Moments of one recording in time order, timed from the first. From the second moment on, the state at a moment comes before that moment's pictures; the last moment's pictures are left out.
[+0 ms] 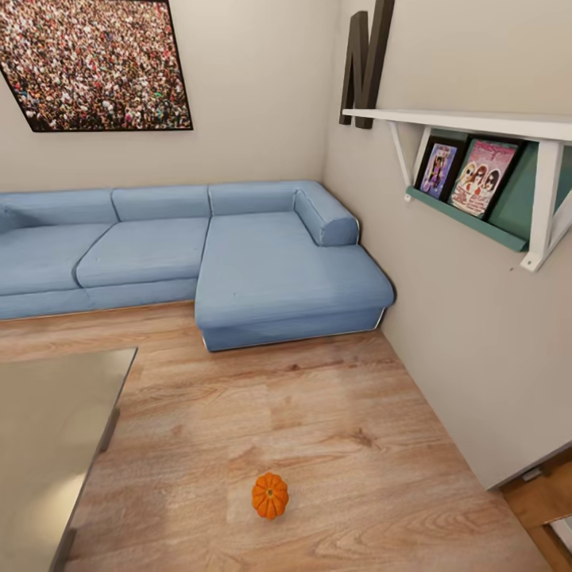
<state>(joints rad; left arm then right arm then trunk) -0.36 -0.02 -0.88 0.04 1.20 0.09 0.09 -0.25 0.01 -0.30 0.06 0.44 -0.25 -0.17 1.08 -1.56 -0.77</state>
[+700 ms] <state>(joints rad) -0.33 -0.06 -0.88 -0.01 1.19 0.09 0.09 -0.25 0.00 -0.30 0.06 0.45 -0.25 -0.17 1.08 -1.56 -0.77</state>
